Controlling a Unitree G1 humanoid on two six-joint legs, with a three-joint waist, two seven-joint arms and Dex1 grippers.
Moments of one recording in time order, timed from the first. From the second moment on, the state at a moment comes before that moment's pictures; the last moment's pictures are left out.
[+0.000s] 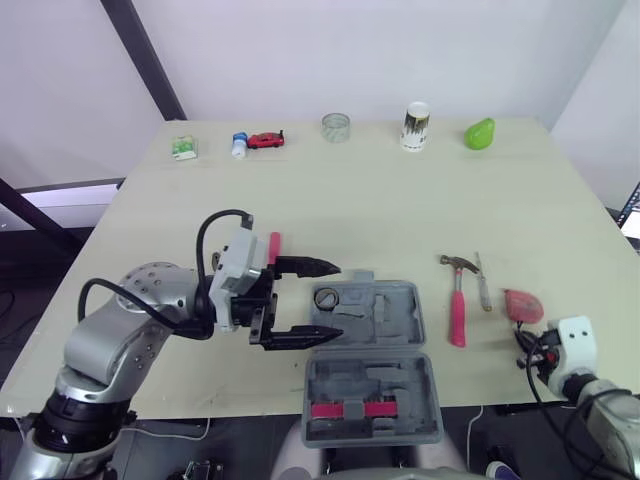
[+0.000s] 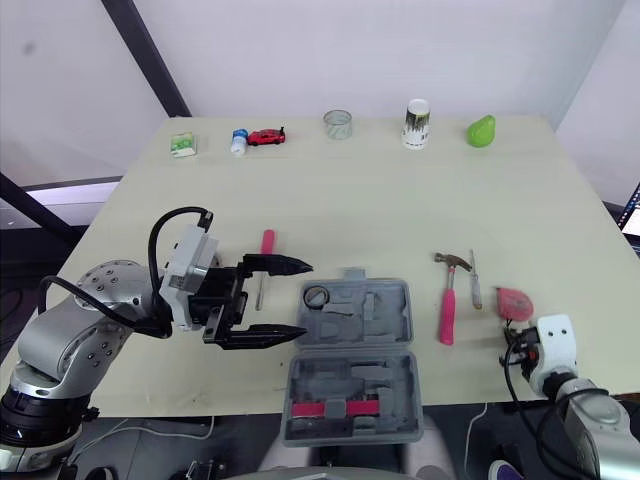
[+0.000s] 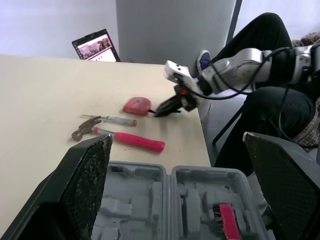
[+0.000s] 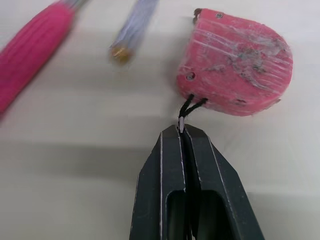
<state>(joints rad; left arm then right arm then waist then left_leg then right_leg) -0.22 0.81 0.06 -0.49 -0.75 0.51 -1.20 0.41 -0.47 -0.23 -0.29 0.31 0.43 0.49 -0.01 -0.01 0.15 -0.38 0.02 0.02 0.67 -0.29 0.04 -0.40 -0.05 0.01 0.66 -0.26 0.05</state>
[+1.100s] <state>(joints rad) -0.21 0.80 0.03 -0.49 -0.75 0.51 -1.25 0.73 -0.68 -0.36 -0.44 0.45 0.24 0.94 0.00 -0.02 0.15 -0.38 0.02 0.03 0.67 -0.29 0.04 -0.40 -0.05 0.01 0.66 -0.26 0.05</state>
